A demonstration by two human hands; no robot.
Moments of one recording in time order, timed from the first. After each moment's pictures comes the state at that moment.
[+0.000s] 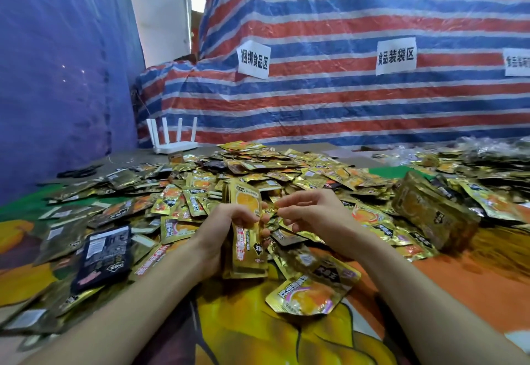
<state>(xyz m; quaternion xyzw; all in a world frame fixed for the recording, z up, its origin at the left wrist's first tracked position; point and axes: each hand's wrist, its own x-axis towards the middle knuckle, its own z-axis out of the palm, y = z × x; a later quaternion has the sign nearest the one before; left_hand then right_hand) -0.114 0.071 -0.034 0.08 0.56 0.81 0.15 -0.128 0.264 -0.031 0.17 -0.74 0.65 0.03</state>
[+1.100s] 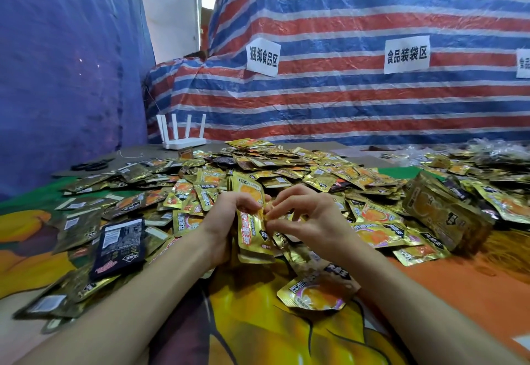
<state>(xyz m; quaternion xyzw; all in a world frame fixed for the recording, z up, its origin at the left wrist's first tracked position) -0.121 0.060 -0.031 0.07 0.55 0.82 0.16 -0.122 0.243 -0.046 0.35 -0.78 0.47 0.21</state>
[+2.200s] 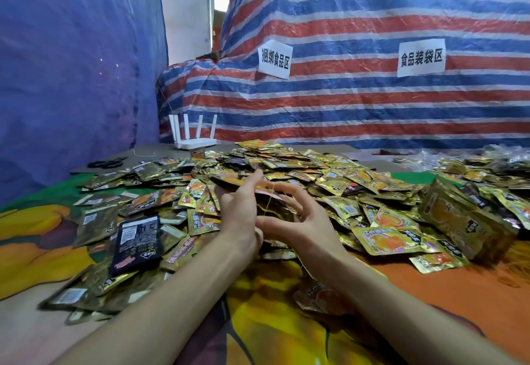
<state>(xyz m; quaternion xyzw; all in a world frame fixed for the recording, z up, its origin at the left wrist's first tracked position) -0.123 0.080 -0.022 -0.05 0.45 0.88 -0.14 -0.102 0.196 -0.051 0.22 -0.72 0.65 0.10</state>
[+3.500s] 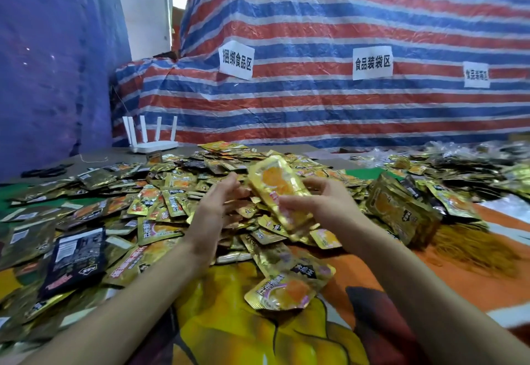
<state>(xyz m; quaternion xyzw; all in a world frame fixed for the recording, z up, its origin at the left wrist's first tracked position) -0.109 0.087 -0.031 0.16 0.65 0.74 -0.08 -0.094 0.281 -0.003 0.07 -0.77 0.63 0.09</state>
